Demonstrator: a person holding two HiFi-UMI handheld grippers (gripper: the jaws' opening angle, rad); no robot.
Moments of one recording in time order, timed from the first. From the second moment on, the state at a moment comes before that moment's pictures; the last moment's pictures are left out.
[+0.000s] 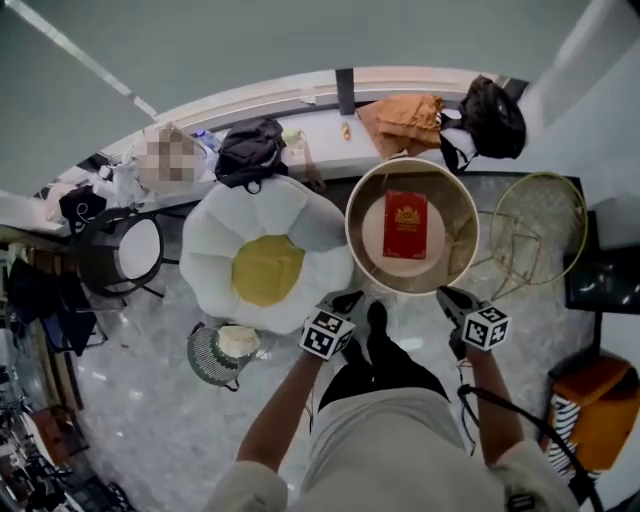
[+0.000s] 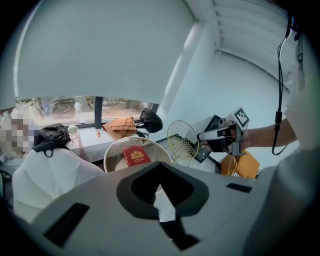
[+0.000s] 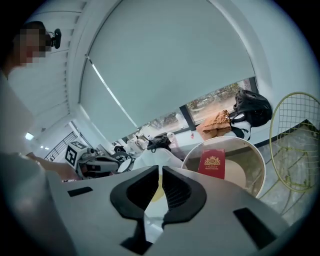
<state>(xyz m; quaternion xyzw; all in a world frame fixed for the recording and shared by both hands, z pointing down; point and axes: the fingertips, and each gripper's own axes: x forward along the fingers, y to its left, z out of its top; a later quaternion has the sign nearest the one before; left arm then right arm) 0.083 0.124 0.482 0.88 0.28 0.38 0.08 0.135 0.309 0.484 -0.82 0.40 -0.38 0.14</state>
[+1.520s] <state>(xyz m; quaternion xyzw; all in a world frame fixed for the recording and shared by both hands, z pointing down) -0.017 0.165 0.355 0.90 0.27 0.30 0.14 0.031 0.394 0.356 -0.87 0.38 -0.28 0.12</state>
